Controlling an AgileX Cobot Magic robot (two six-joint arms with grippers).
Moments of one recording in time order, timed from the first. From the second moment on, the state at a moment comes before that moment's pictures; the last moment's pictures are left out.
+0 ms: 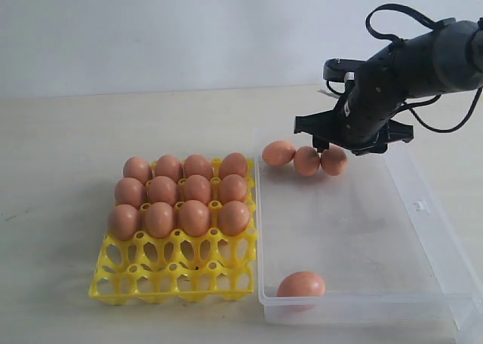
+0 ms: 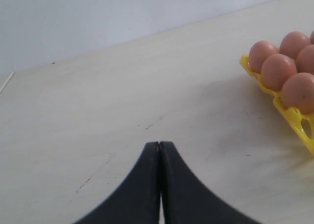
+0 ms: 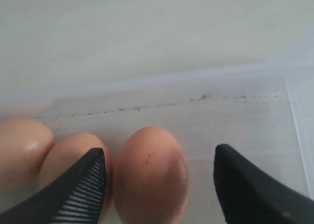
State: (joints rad) left arm -0.01 0.01 0.00 -0.04 0.37 0.24; right arm 0.33 2.06 -1.32 -0.37 0.46 0.76
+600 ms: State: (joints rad) left arm -0.01 0.01 0.00 -0.04 0.37 0.24; right arm 0.33 1.99 -1.25 -0.38 0.37 0.71
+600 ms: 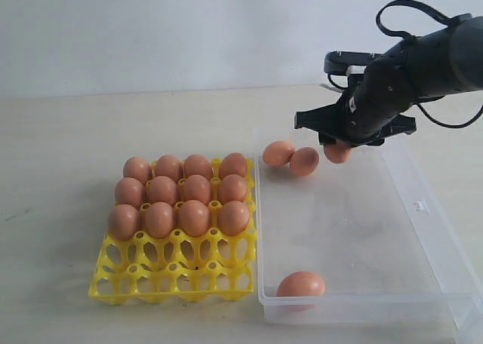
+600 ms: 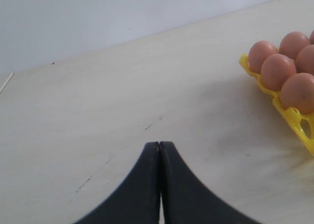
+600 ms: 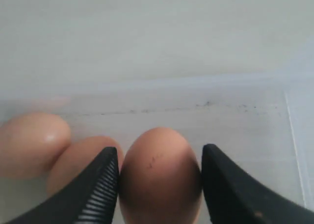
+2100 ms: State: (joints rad) left arm -0.01 0.01 0.00 -0.04 0.37 0.24; right arm 0.80 2.12 -0.97 -0.67 -0.85 0.80
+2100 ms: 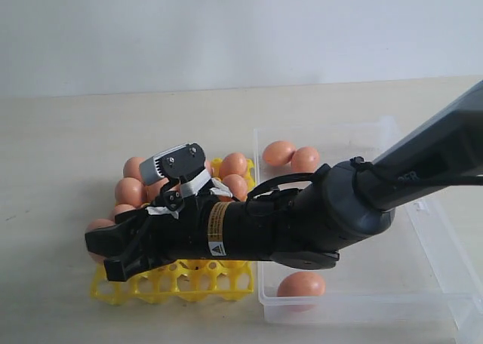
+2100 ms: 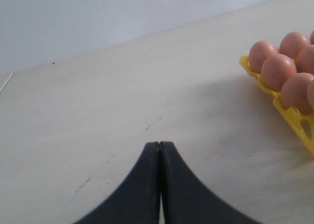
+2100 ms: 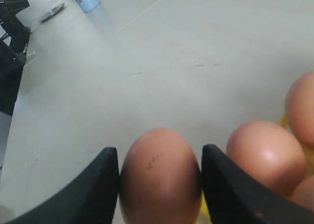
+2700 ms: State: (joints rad) left arm -0.01 0.01 0.00 -0.04 0.37 0.24; right arm 0.80 2.12 -0.97 -0.64 -0.85 0.80
